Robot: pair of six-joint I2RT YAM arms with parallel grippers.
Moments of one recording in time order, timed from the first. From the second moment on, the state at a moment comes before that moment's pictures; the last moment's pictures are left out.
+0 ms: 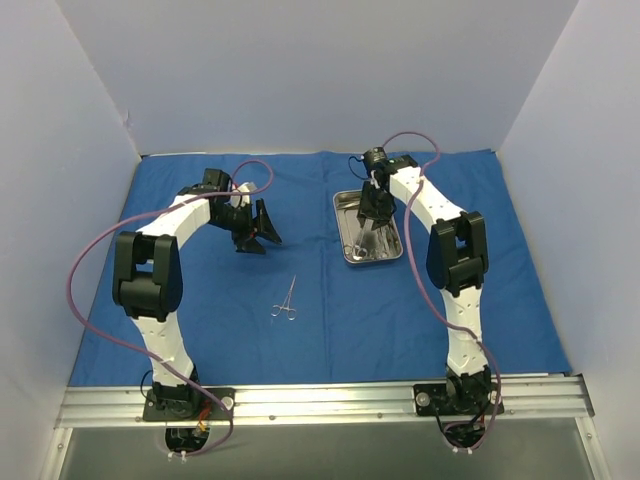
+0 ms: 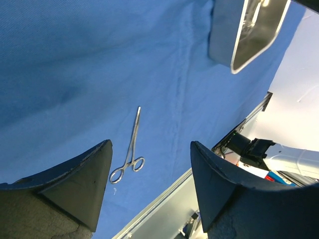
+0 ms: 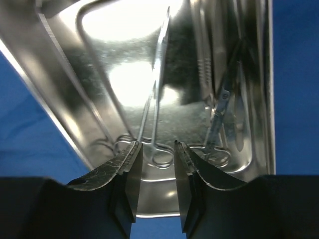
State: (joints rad) left arm -0.16 1.93 1.44 -0.71 0.70 -0.38; right arm 0.35 2.22 1.95 -0.97 0.01 0.54
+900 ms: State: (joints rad) left arm -0.15 1.99 1.46 -0.73 0.70 -0.38; right arm 0.31 2.22 1.75 -0.86 0.08 0.52
